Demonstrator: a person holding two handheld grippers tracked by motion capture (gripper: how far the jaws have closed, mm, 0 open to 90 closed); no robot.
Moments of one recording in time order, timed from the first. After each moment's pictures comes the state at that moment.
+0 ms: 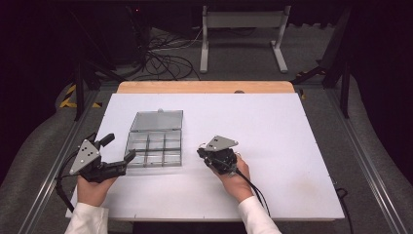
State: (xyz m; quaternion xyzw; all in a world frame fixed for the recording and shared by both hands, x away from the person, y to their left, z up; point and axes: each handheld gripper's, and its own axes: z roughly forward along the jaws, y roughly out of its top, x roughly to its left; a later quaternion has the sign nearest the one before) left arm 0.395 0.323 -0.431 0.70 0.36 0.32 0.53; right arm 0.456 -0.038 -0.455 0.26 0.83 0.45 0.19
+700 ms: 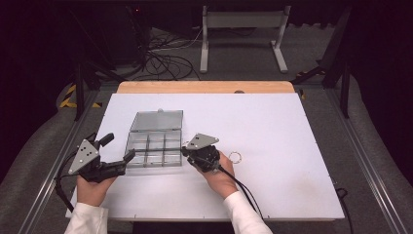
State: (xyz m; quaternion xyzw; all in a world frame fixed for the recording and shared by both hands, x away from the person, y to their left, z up) left arm 0.395 0.325 -0.431 0.70 0.36 0.32 0.53; right arm 0.459 0.008 -0.448 0.23 0.84 0.46 0.17
